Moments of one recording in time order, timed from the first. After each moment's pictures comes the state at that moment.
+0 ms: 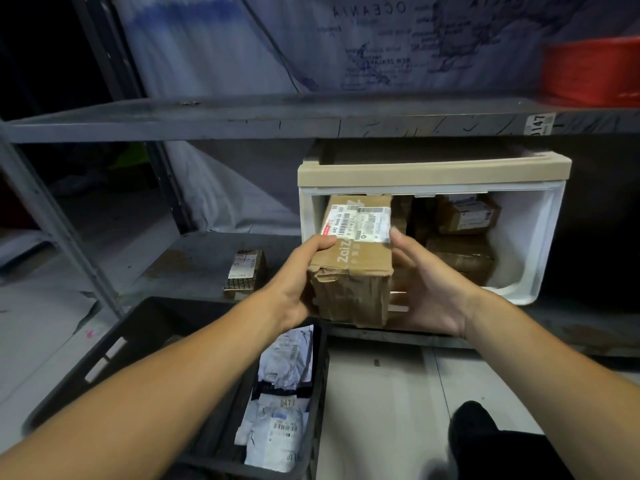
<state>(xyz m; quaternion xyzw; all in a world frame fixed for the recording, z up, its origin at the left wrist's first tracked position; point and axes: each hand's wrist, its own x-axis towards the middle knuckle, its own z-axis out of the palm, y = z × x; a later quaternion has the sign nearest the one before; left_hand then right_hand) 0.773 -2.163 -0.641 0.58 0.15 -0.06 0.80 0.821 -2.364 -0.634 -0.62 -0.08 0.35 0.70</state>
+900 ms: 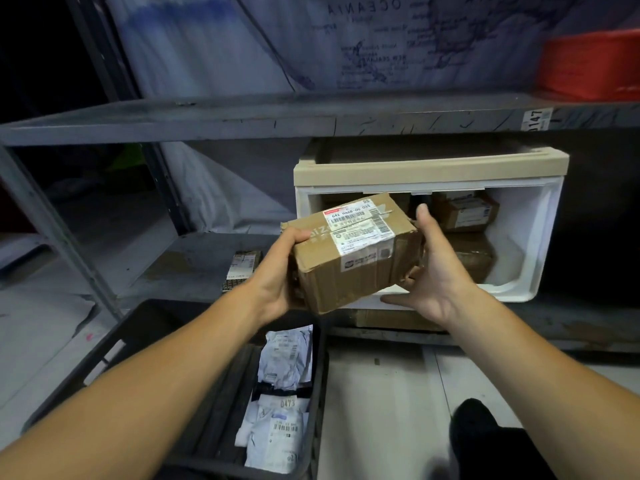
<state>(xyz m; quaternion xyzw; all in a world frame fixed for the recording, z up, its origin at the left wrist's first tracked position) 0.775 -2.143 -0.638 0.61 0.18 -0.03 0.77 0.821 -2.352 -0.627 -0.54 0.04 0.23 0.81</state>
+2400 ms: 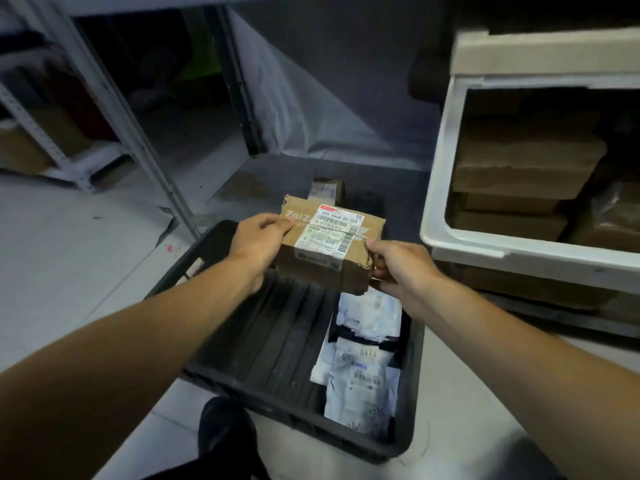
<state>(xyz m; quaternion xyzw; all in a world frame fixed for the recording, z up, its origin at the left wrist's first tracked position) 0.748 -1.945 -0.753 0.70 0.39 0.19 0.56 0.816 -2.146 -0.752 -0.67 0.03 0.32 0.67</state>
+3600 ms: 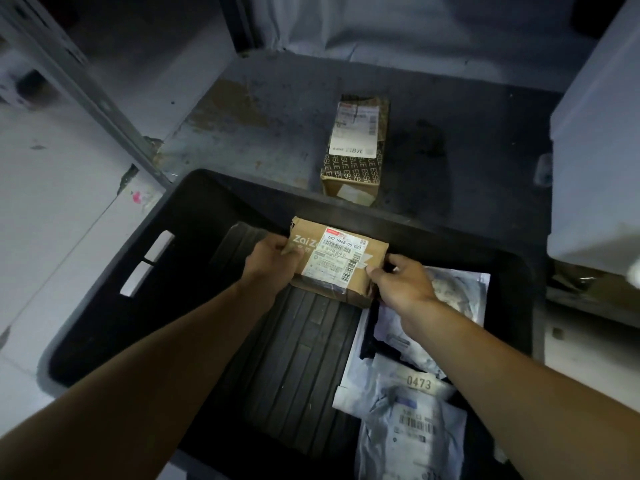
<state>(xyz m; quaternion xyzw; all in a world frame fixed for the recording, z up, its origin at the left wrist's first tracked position) 0.813 -1.840 -0.943 0.75 0.47 -0.02 0.47 0.895 -2.020 -0.951 -0.81 0.06 0.33 0.49</state>
